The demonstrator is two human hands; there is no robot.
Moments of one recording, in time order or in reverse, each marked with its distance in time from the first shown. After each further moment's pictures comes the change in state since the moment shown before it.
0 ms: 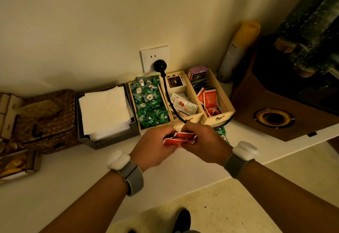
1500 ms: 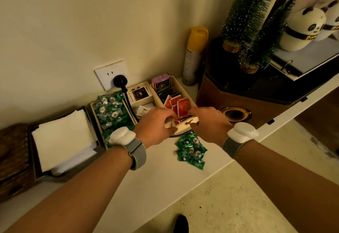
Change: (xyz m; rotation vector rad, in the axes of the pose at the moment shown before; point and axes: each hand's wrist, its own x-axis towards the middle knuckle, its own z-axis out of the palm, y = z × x) left_hand 0.102 0.052 0.018 0.208 -0.088 0.165; right_hand -0.009 0.040 -0.085 -0.430 0.206 0.270
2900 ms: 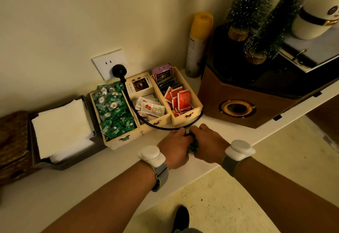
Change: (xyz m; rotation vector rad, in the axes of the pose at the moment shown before) left_hand -0.030 0.033 0.082 0.208 -0.336 0.001; right_hand -0.031 0.023 0.063 0.063 -0.323 -0.008
